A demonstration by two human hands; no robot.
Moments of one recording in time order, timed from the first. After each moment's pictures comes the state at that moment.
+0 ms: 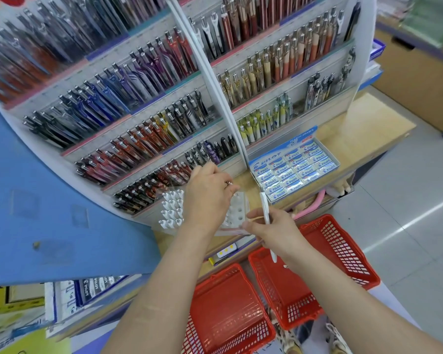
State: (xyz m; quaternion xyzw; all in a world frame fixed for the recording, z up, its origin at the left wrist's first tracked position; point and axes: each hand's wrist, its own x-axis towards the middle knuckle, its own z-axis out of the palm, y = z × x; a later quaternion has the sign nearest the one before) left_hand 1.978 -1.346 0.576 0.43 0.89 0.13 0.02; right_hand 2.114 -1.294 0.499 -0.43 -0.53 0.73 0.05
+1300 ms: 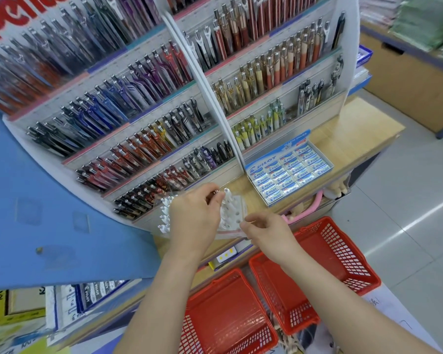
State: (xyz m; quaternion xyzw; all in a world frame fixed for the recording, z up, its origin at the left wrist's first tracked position) left_hand 1.999 -1.377 0.598 0.37 0.88 0.31 0.02; right_hand 2.109 -1.301 0.481 -0.42 -0.62 0.65 0.09
